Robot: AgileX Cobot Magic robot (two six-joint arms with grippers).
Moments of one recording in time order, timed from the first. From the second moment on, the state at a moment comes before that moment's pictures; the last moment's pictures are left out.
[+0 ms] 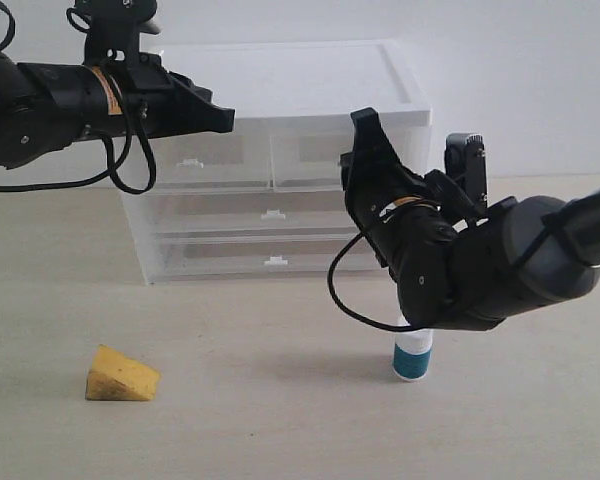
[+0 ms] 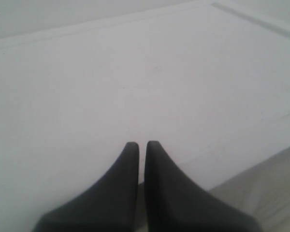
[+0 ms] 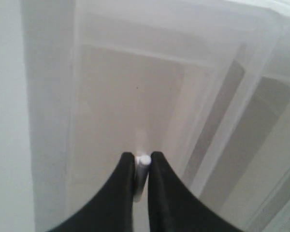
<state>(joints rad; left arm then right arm) -0.36 1.80 -1.24 0.59 -0.16 -0.50 0.64 1.97 -0.98 0.50 -0.88 1.09</state>
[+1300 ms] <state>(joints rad) -0.36 1.80 -1.24 0.59 -0.16 -0.50 0.79 1.67 -0.64 0.63 -0.84 1.05</state>
